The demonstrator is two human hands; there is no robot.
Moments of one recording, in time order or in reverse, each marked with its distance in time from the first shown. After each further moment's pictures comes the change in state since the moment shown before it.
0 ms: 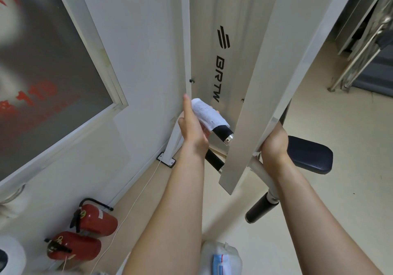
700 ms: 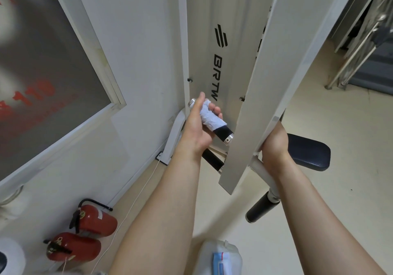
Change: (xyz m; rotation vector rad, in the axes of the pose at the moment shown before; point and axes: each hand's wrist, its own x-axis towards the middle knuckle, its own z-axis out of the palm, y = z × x) left_hand -0.005 0.001 0.000 -0.061 -0.259 -0.184; right_hand -0.002 0.003 -0.003 0.015 -0.039 -0.030
